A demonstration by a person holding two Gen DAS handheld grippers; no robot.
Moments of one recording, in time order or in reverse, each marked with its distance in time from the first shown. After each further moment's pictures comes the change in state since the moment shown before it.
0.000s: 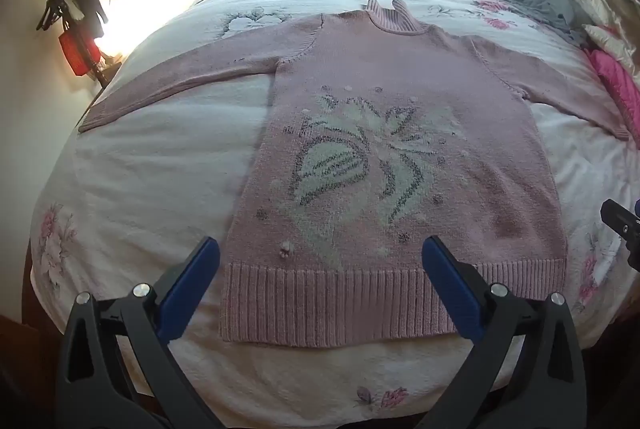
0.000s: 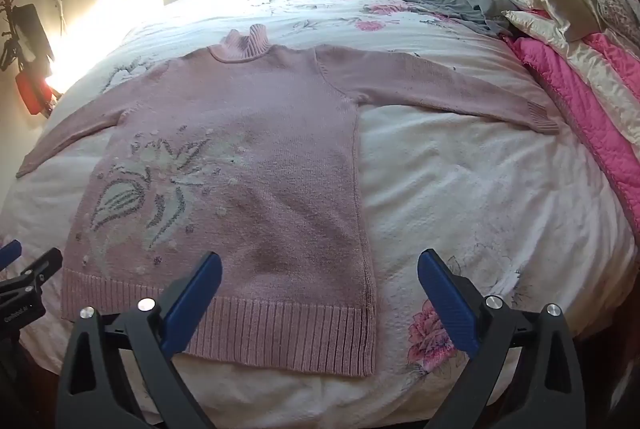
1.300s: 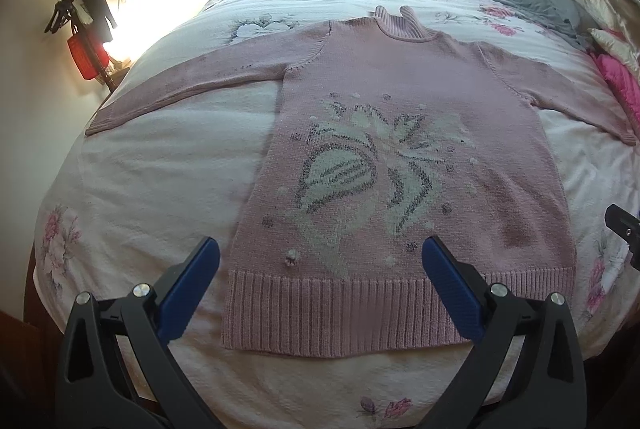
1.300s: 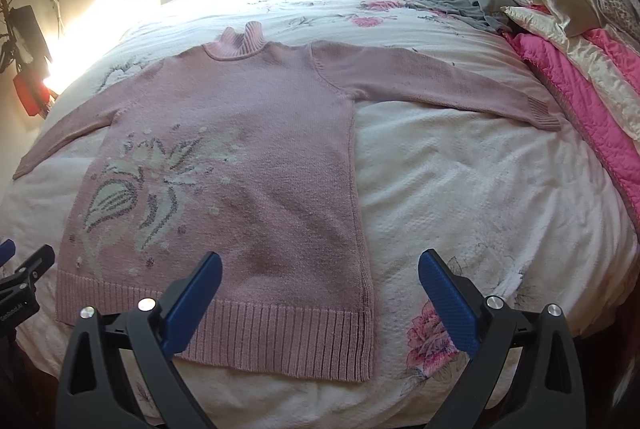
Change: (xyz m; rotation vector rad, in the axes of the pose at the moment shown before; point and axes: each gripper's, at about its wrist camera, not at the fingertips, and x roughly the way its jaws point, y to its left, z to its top) left arm 0.005 0.001 -0.001 -0.002 -0.024 0.038; right arm 0.017 -0.006 -0.001 0.021 0.033 0.000
